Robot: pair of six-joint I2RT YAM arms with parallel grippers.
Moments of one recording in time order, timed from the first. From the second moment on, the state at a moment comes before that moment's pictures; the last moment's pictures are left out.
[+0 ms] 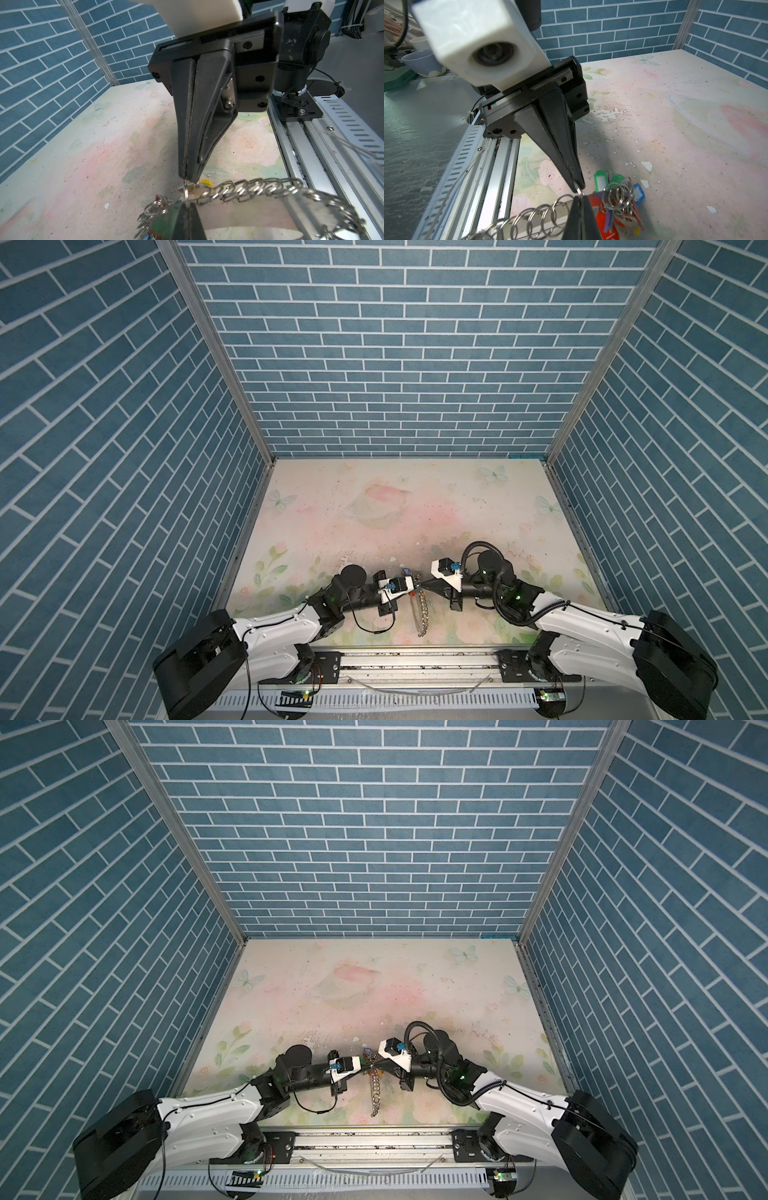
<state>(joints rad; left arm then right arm) -0.87 1.11 0.22 0.60 0.43 0.37 0.86 1.08 0.35 0.36 -0.60 -0.18</state>
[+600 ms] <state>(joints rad) -0.87 1.12 0.23 0.60 0.43 0.37 0.86 1.05 0.35 0.34 -0.57 -0.19</state>
